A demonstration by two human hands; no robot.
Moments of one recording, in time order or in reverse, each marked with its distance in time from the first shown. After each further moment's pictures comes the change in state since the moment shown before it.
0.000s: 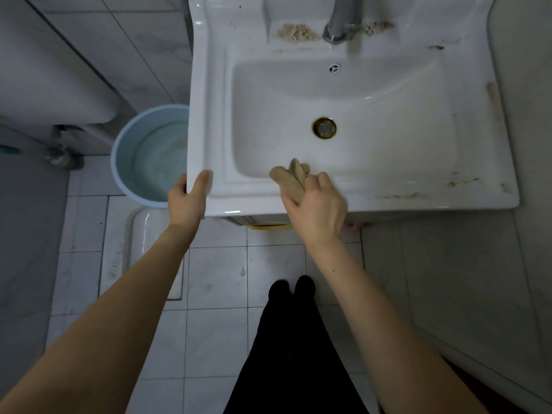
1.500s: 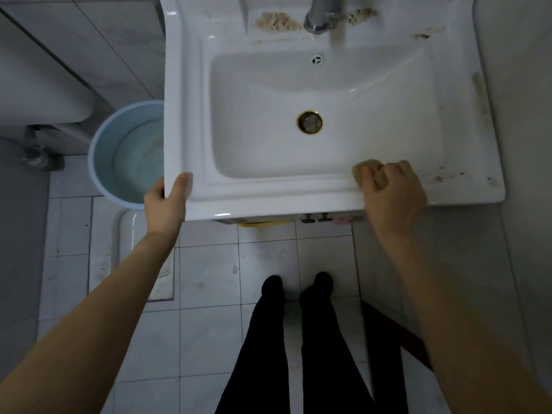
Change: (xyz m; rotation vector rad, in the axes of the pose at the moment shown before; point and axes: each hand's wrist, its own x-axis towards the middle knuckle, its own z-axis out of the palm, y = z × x) left_hand -0.005 0.003 0.002 0.063 0.008 0.014; right_hand 0.026 0.131 -0.040 -0.016 0.211 0.183
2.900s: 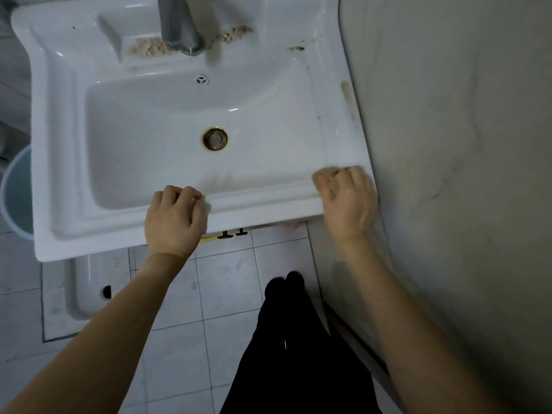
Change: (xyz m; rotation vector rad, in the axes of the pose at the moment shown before) left_hand -0.079 0.030 0.192 0.908 -0.042 0.682; right_hand 0.050 0.137 -0.041 -0.011 0.091 -0.034
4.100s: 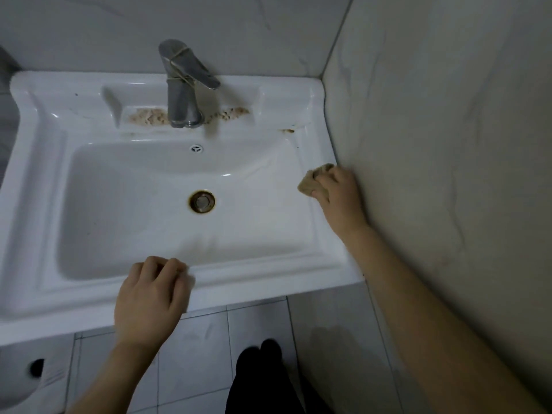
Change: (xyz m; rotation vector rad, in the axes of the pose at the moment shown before) left_hand 0.003 -0.003 -0.003 -0.027 0.021 0.030; right_hand 0.145 0.018 0.047 0.070 -0.207 -0.333
